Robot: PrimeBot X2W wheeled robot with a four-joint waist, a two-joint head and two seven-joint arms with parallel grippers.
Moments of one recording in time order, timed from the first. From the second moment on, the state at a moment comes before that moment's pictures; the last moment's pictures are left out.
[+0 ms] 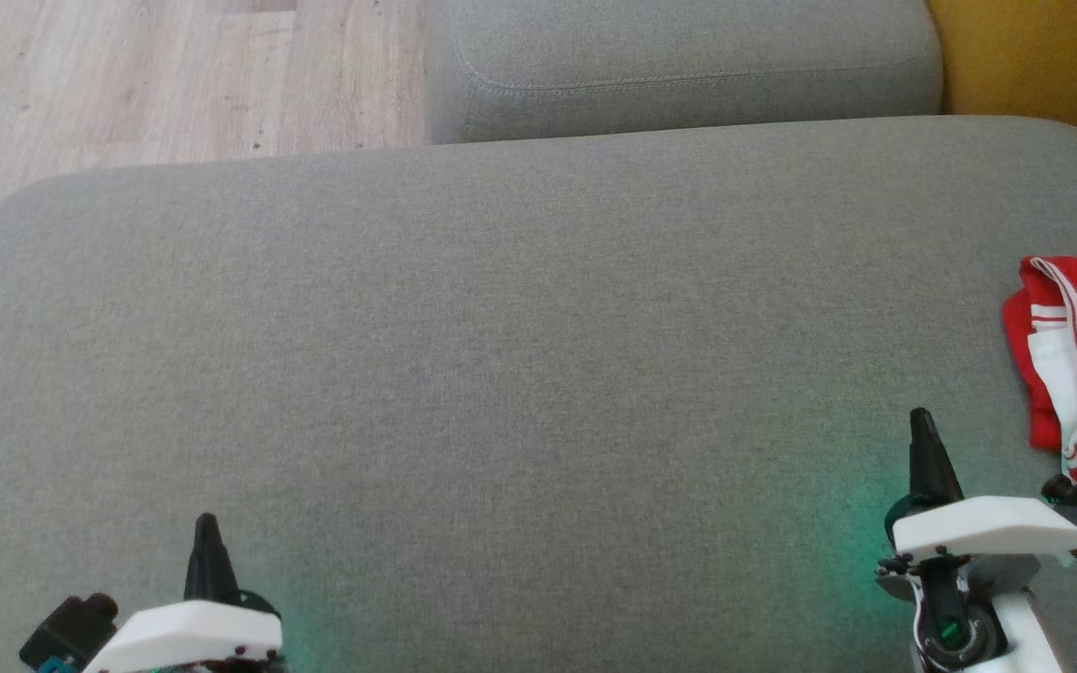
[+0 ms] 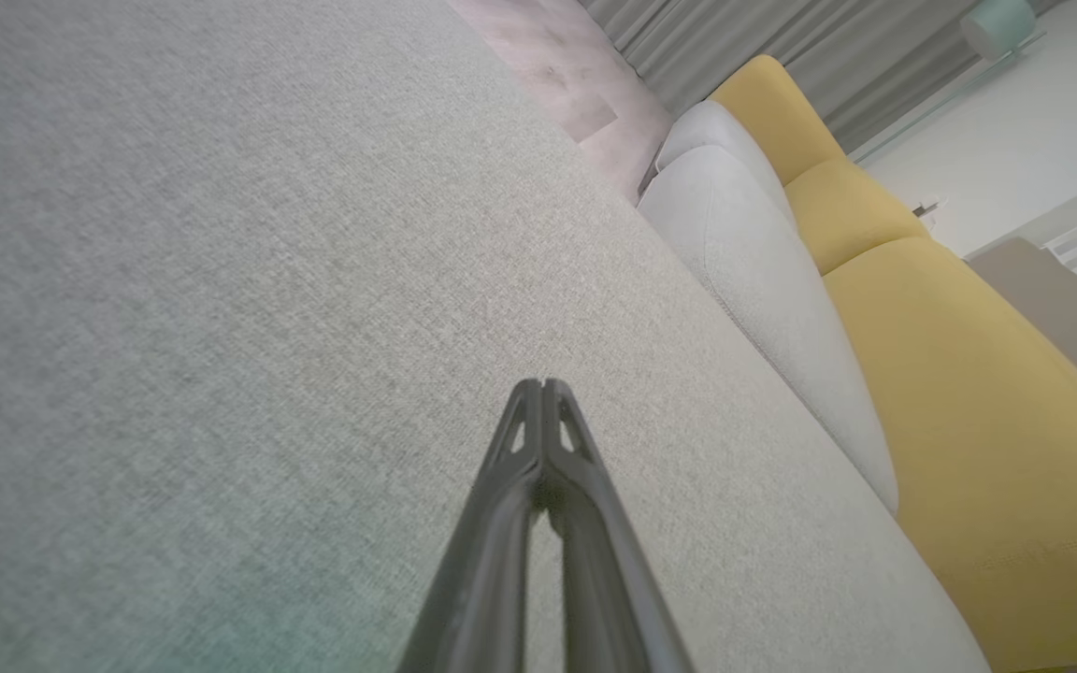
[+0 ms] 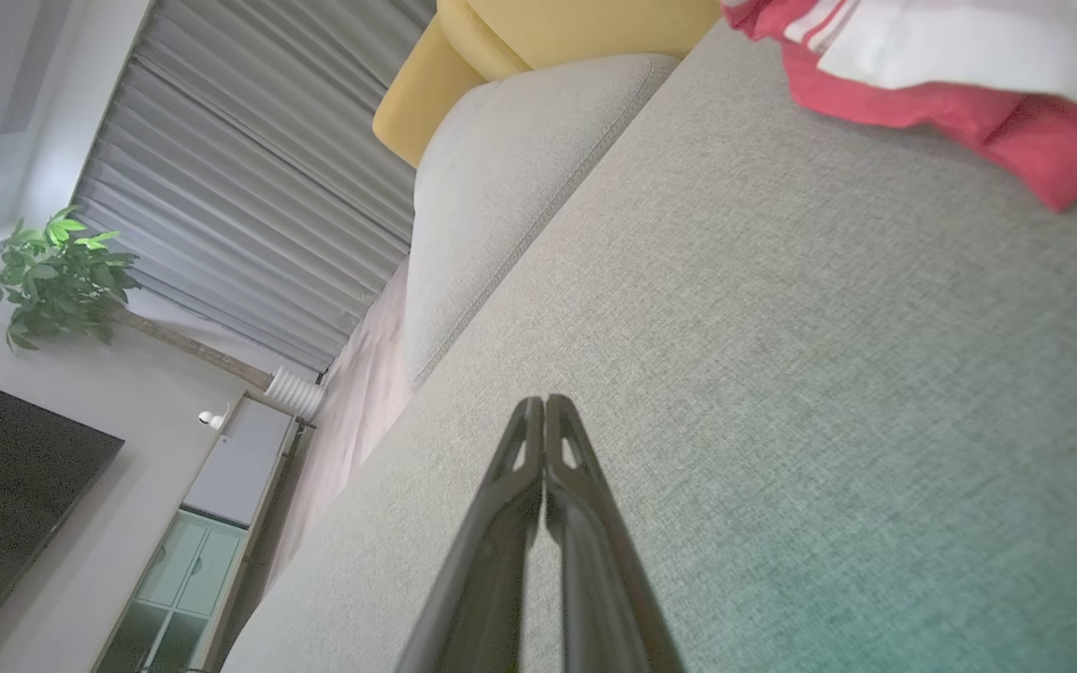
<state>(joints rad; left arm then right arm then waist) -0.01 0.04 -0.02 0.39 -0.90 -0.04 -0.08 -0.13 -0.05 -0.01 0.50 0.89 0.13 -0.08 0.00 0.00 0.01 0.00</state>
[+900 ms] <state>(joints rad) -0.02 0.04 0.02 0.35 -1.19 -0.07 0.00 -0.11 -0.05 -0.06 0.41 1.18 0.13 0.00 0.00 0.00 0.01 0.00</state>
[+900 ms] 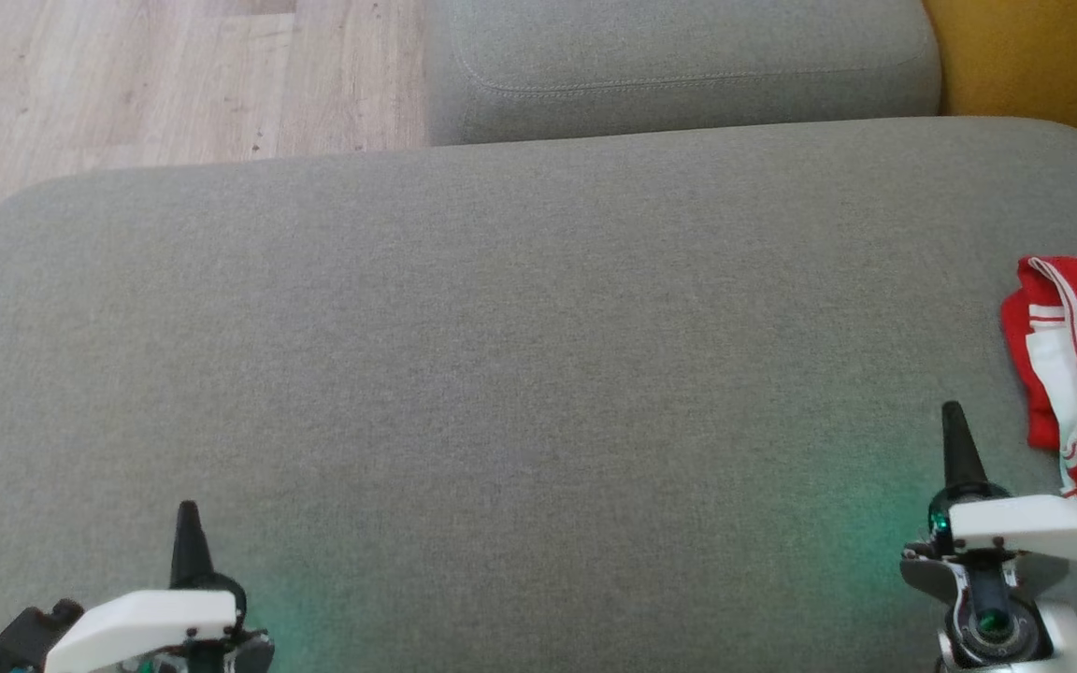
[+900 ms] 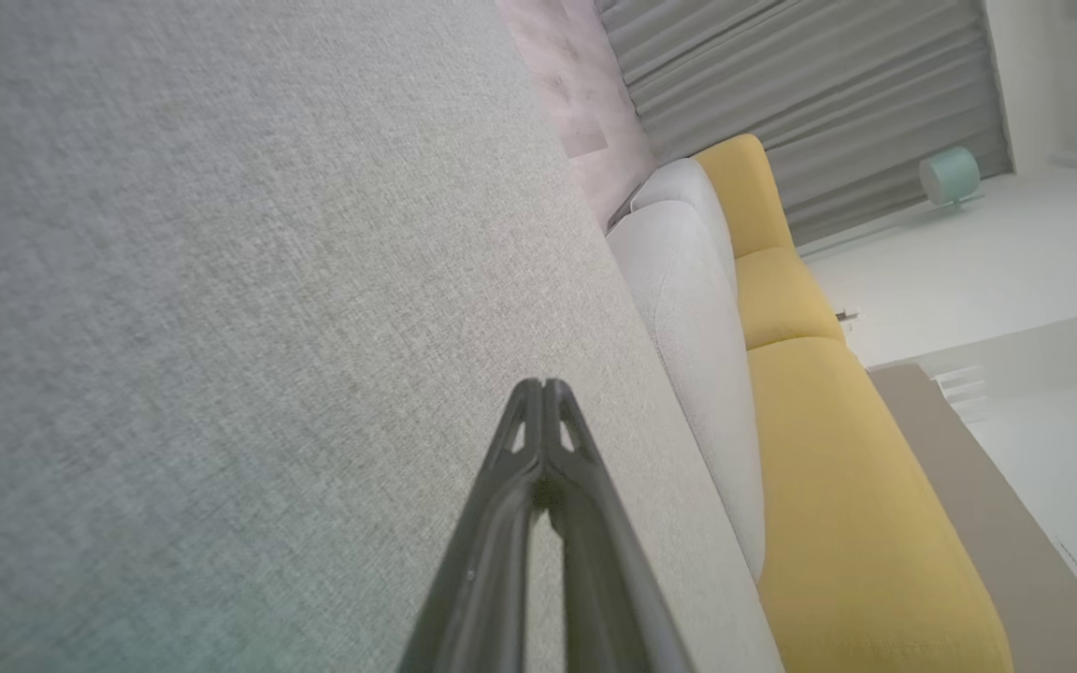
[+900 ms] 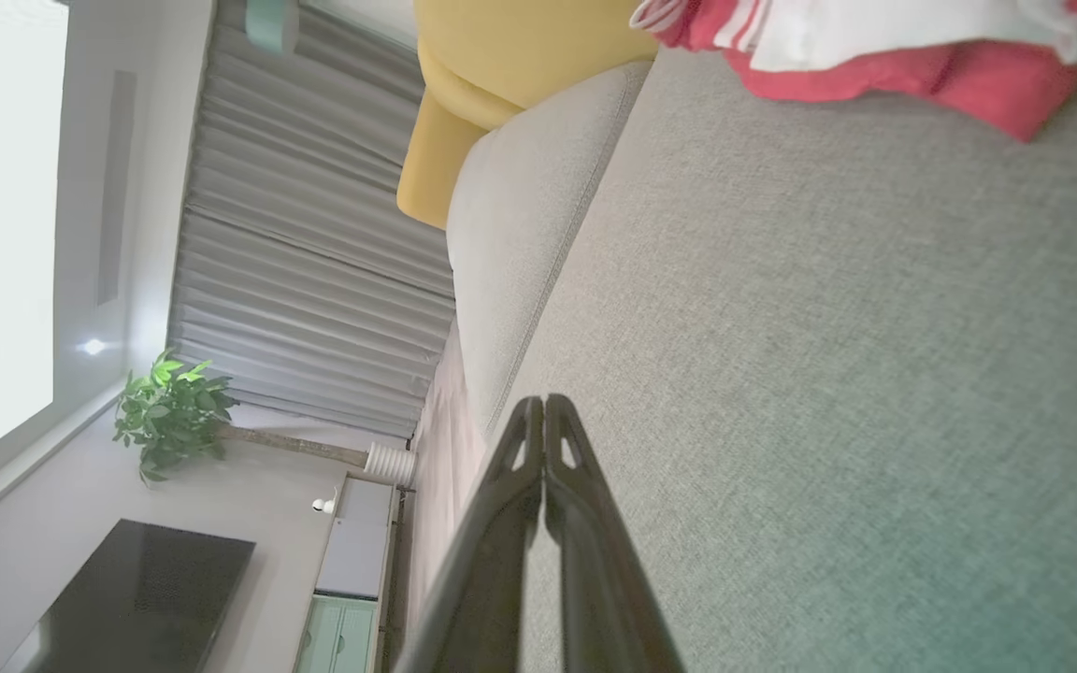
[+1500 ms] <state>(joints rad) -0.04 0.04 0.04 0.32 -1.38 -0.10 0.05 -0.11 -0.05 -0.10 0.35 1.38 0.13 0.05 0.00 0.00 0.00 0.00</state>
